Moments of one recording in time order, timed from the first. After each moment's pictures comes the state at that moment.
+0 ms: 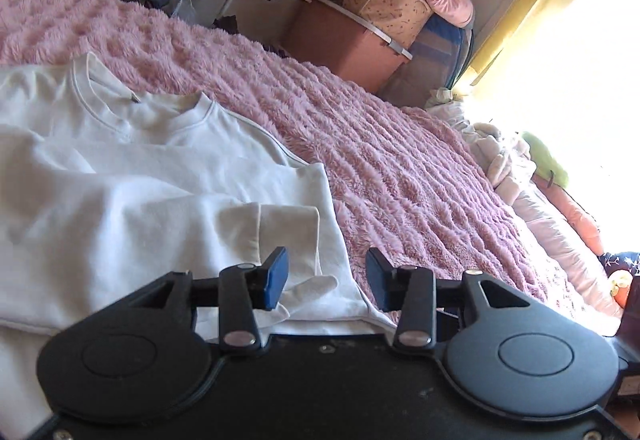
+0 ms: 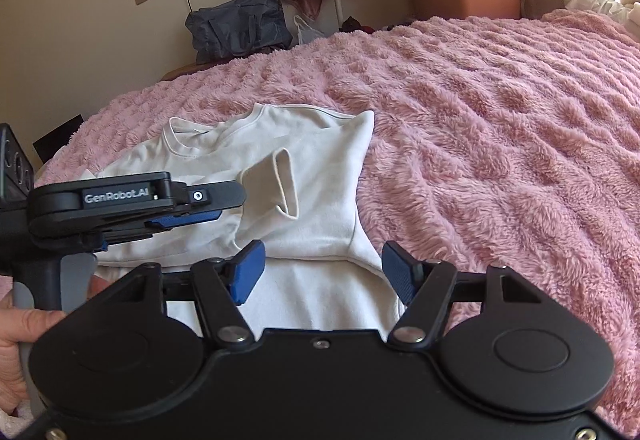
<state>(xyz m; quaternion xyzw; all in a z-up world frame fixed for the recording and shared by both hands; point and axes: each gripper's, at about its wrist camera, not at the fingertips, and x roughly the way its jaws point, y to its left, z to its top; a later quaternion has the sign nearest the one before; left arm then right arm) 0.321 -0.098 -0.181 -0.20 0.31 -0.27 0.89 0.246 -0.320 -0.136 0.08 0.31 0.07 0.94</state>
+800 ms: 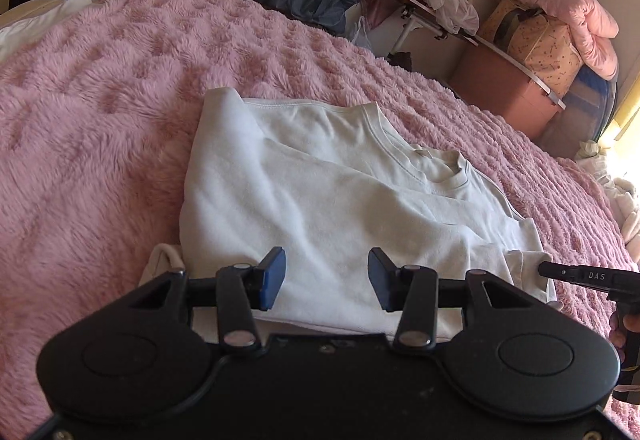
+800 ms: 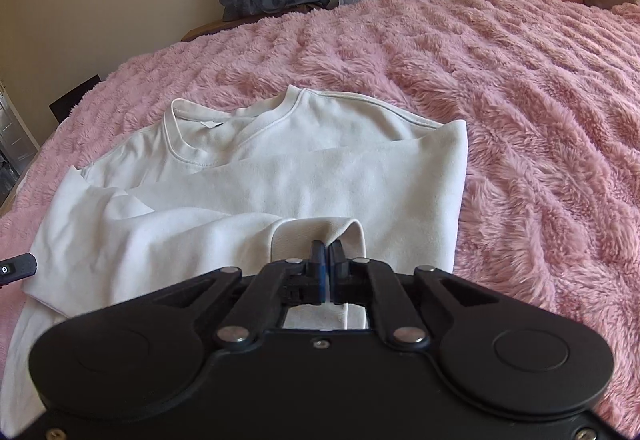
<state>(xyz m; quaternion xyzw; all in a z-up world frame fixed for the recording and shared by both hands) 0.306 0.100 -0.194 -0.20 0.34 -0.04 0.92 0.380 -0.272 -0.157 0.06 0.37 0.13 0.92</state>
